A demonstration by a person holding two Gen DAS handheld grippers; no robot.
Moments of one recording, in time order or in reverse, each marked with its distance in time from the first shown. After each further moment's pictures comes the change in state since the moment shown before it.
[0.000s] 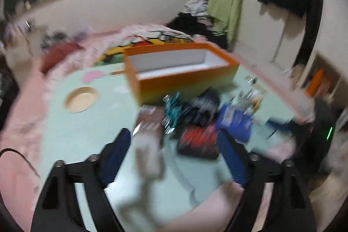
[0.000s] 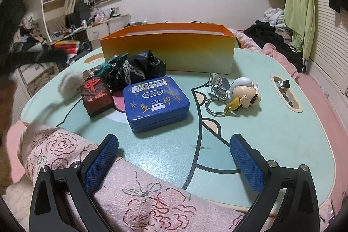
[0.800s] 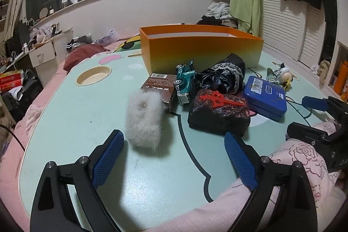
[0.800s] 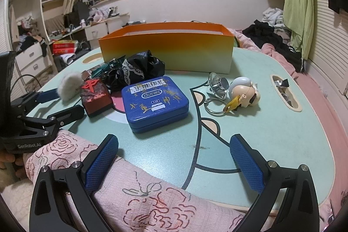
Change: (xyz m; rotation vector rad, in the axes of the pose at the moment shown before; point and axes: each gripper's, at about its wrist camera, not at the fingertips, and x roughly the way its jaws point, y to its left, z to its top) left arm 0.040 -0.014 -0.050 -0.038 -0.065 0.164; right arm -0.002 -0.002 0.004 0.004 -0.005 -0.013
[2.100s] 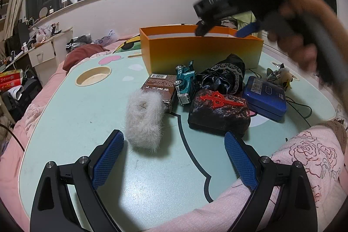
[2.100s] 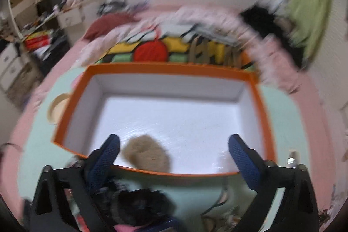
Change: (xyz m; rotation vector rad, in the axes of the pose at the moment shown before) left arm 0.001 -0.001 -0.001 -0.001 -0.001 -0.001; right arm 0.130 0.006 0.186 0.090 0.414 0.022
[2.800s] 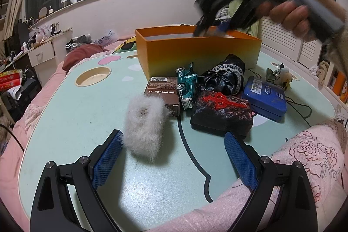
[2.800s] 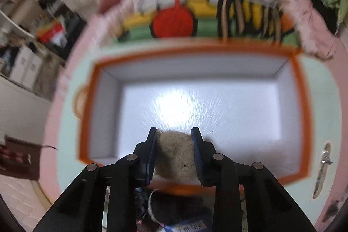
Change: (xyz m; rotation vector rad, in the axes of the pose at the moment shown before) left arm 0.002 -0.004 0.002 0.000 -0.001 -0.004; right arm -0.026 -0.014 0.014 0.059 0.057 0.139
